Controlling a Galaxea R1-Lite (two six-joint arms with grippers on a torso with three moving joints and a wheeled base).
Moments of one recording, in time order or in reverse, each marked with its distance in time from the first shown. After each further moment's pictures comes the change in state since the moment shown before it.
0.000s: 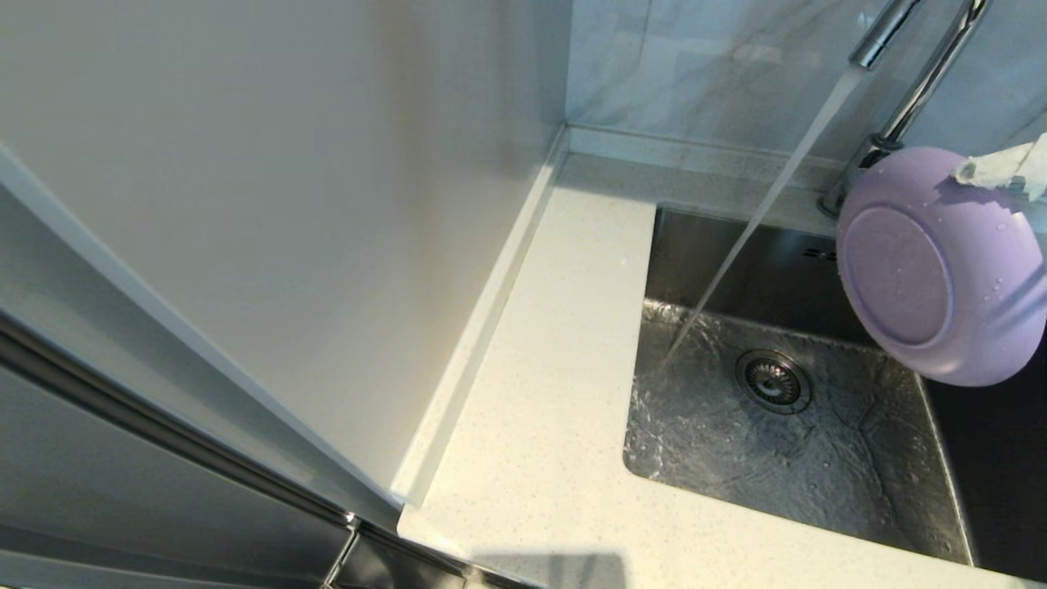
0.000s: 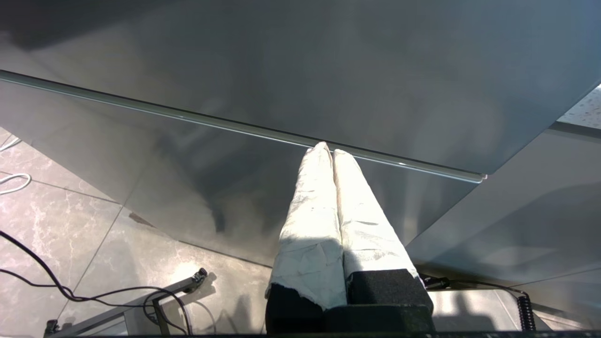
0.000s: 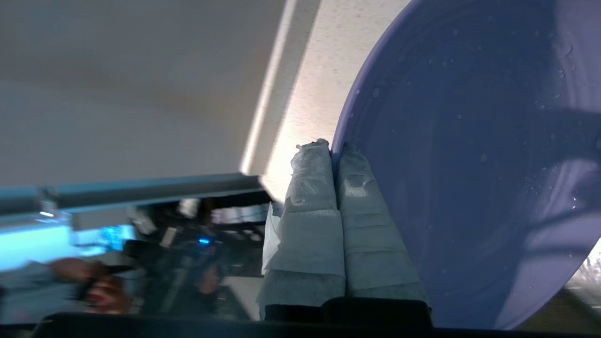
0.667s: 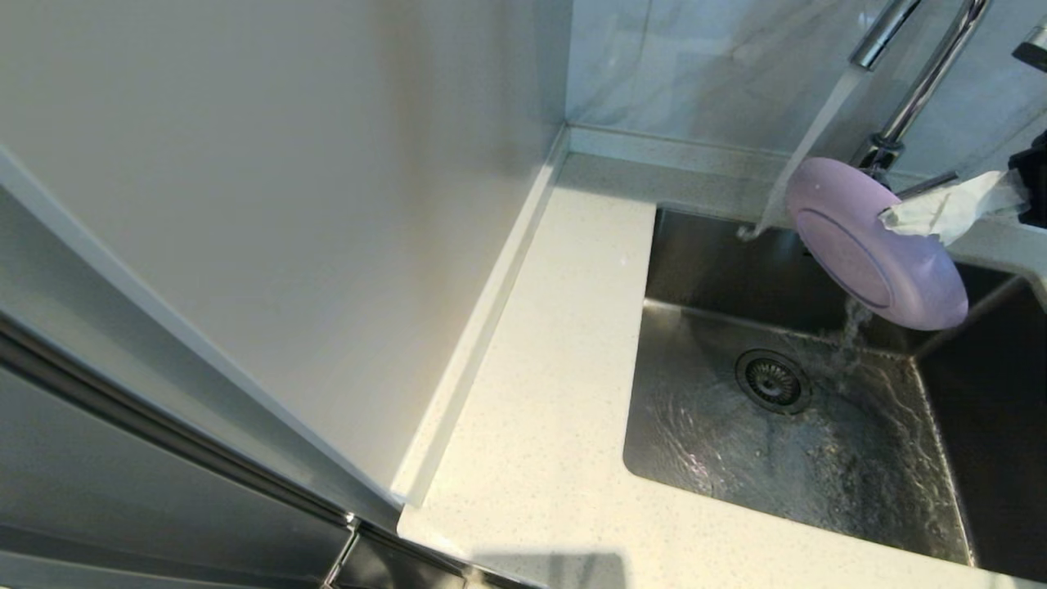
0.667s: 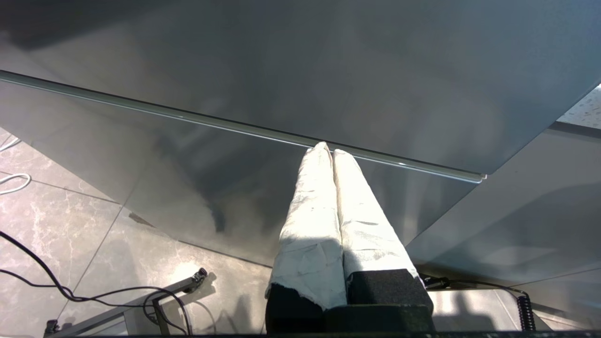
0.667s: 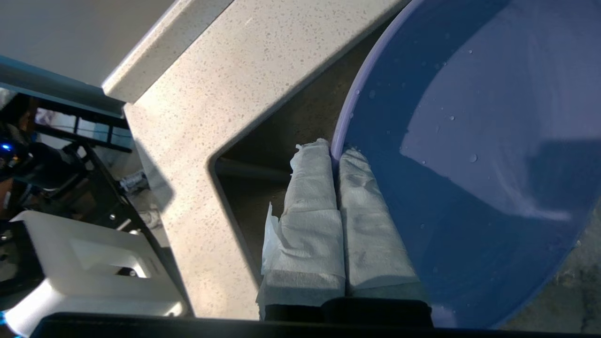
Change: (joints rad) left arm 0.000 0.000 0.000 0.000 0.000 0.000; right arm 0.104 0.070 0.003 -0.020 -0.155 -0.592
